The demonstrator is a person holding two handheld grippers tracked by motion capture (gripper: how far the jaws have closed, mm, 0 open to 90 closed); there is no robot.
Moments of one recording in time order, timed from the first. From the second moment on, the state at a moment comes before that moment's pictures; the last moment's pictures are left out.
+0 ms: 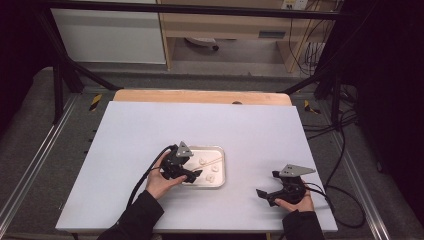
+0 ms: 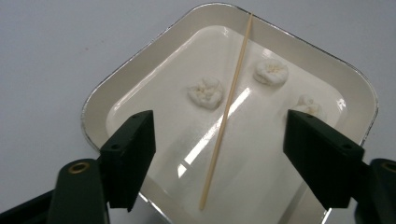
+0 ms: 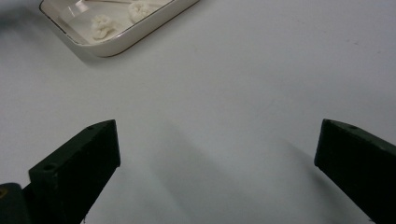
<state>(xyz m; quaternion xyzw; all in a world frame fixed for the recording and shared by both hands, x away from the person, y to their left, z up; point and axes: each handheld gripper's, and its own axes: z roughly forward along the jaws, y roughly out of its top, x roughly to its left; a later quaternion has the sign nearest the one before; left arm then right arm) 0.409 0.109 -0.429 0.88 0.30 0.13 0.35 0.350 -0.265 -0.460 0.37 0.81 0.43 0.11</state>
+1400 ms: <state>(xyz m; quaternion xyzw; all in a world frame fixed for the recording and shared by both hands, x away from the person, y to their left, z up) 0.415 0.106 -0.441 0.89 0.28 0.10 0.35 0.350 -0.265 -0.460 0.37 0.81 0.44 0.11</state>
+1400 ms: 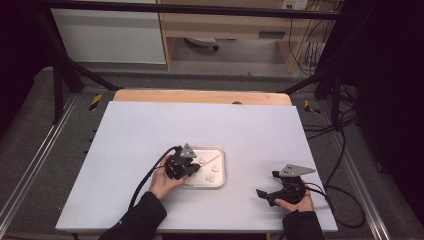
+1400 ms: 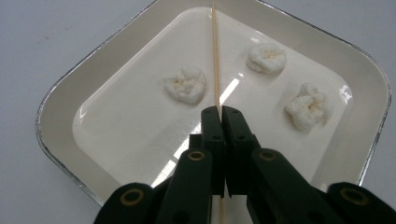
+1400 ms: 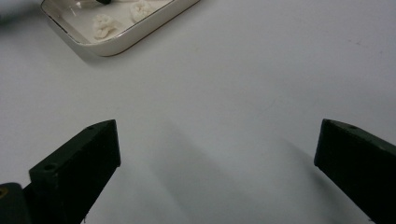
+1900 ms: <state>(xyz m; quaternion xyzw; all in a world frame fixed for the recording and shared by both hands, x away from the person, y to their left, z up) 0.402 0.115 -0.426 0.88 0.27 0.10 0.37 0.350 -0.264 -0.459 0.37 0.81 0.44 0.11</state>
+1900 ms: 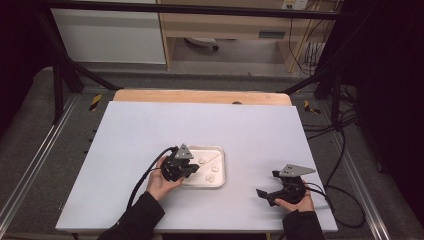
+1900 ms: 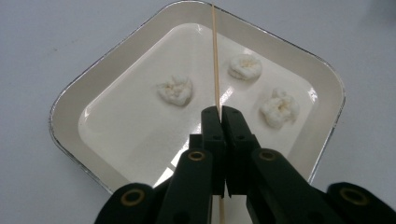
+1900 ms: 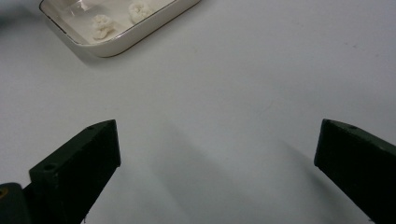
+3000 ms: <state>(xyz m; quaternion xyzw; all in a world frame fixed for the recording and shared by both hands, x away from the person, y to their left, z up) 0.382 0.099 -0.410 0.90 0.23 0.09 0.36 0.346 -0.228 -0.441 0.29 0.86 0.37 0.20</state>
